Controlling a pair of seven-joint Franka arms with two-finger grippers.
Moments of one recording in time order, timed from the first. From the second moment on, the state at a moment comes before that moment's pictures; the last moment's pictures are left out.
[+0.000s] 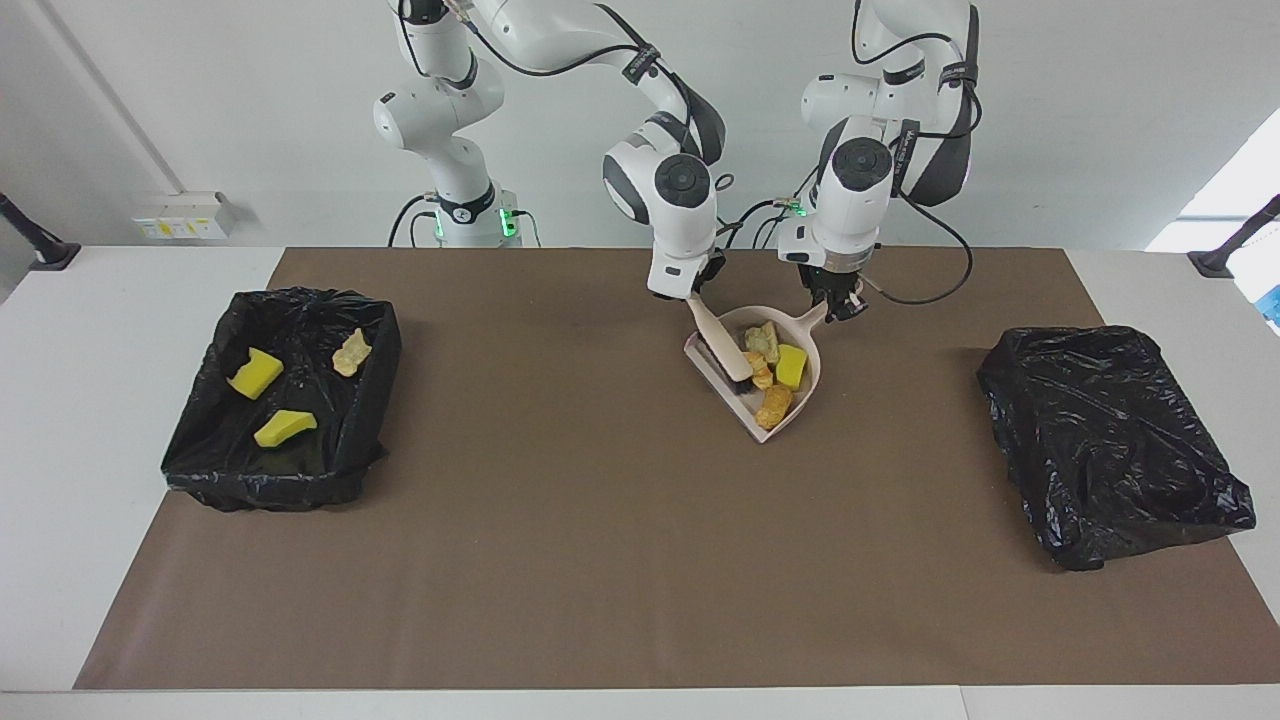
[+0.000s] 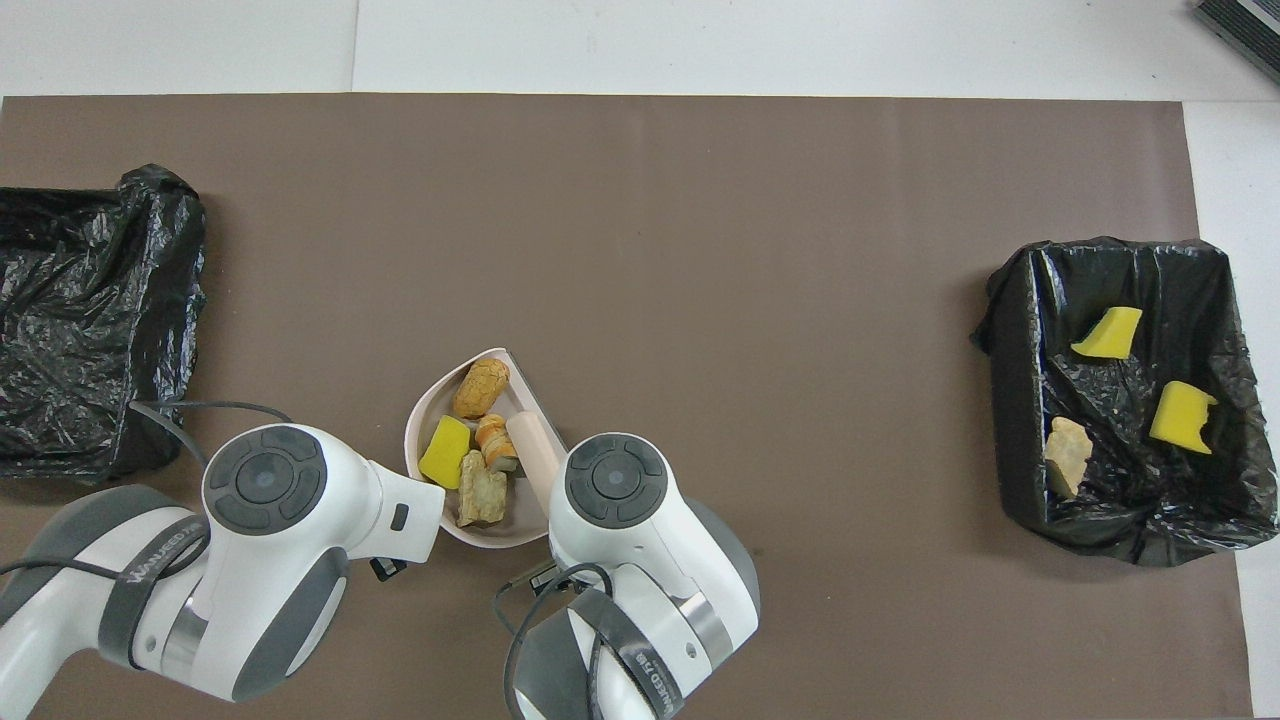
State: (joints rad) left arm -0.33 -0.20 -0.10 -2.41 0.07 2.03 0.59; right arm 0.68 0.24 0.10 -1.96 0.30 2.04 0.22
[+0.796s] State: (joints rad) left arm -0.27 -0.19 -0.09 -2.38 -0.06 2.05 0.57; right arm 0.50 0.02 0.09 -1.94 0.23 1.70 0.37
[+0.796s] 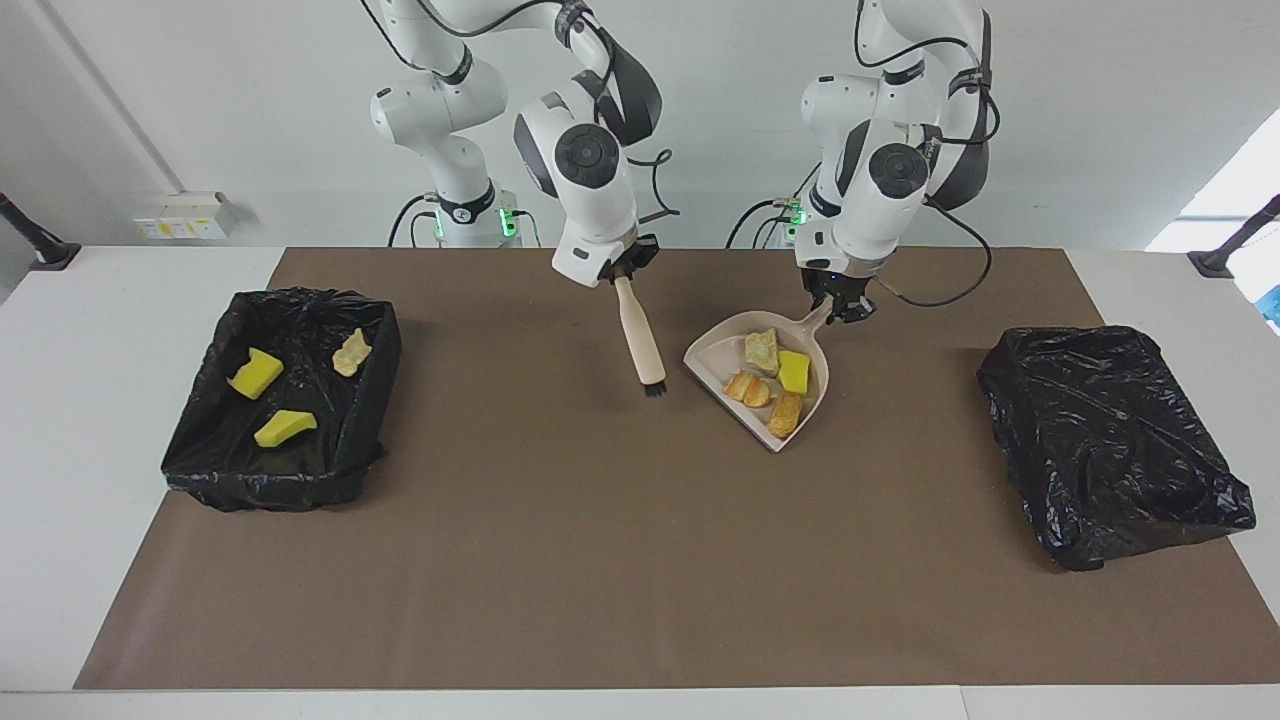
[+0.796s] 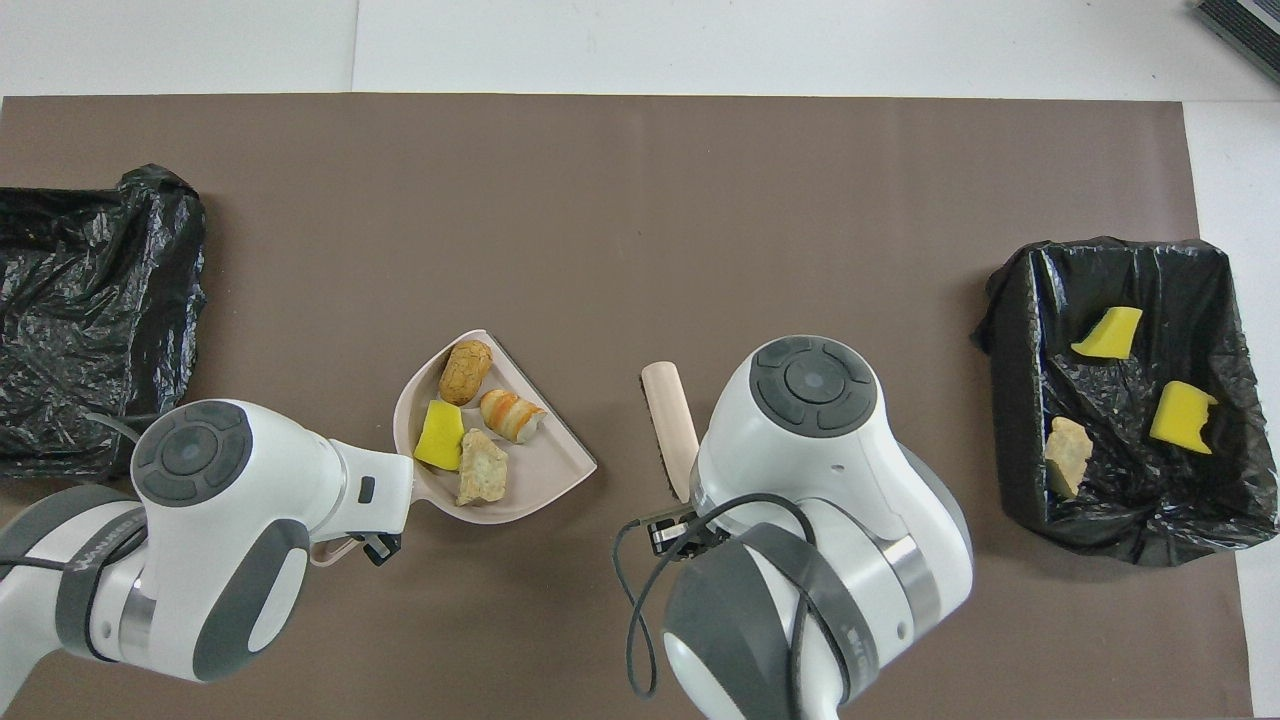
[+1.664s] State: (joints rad) left arm -0.23 -0.11 -0.08 -2.15 -0.06 2.05 0.24; right arm 0.82 0.04 0.11 -2.08 0.19 1.96 0.79
